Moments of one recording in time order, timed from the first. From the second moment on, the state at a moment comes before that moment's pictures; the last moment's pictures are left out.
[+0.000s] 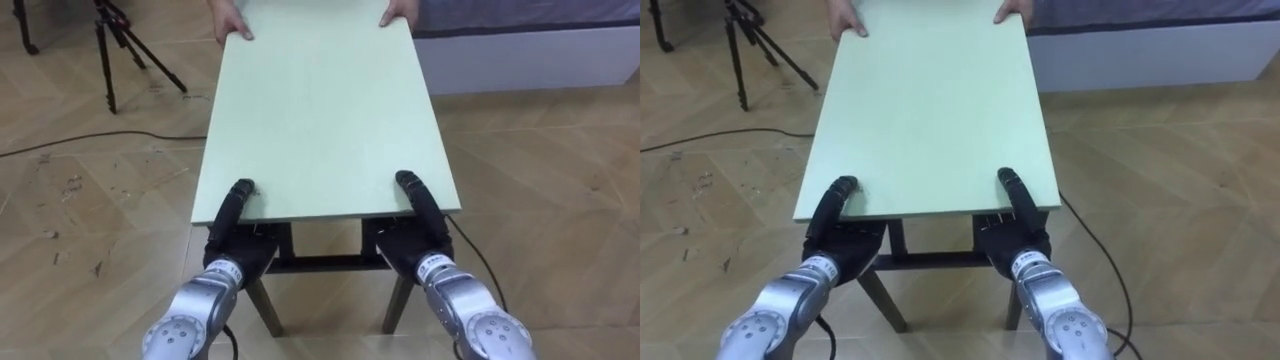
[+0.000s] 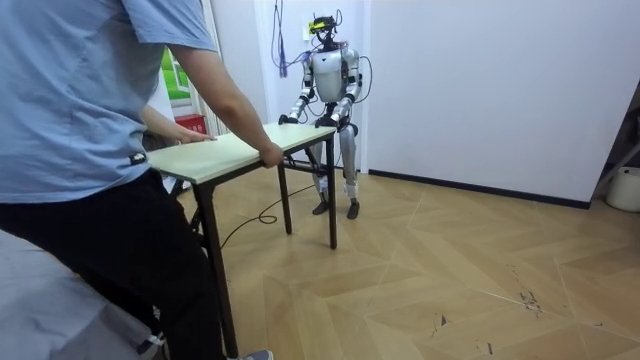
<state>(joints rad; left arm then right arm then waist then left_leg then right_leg) -0.11 0.06 -0.01 0.51 -1.54 0.13 0.15 -0.14 -0.12 0.17 0.49 1.60 0.08 -0.14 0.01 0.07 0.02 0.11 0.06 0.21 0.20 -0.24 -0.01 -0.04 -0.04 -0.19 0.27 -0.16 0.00</state>
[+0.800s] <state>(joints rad) 0.00 0.04 -0.01 0.32 -1.47 0.15 0.14 -0.05 -0.13 0.17 0.29 1.59 0.08 -0.16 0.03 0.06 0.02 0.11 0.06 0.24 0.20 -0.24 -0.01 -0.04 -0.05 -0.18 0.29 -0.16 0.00</state>
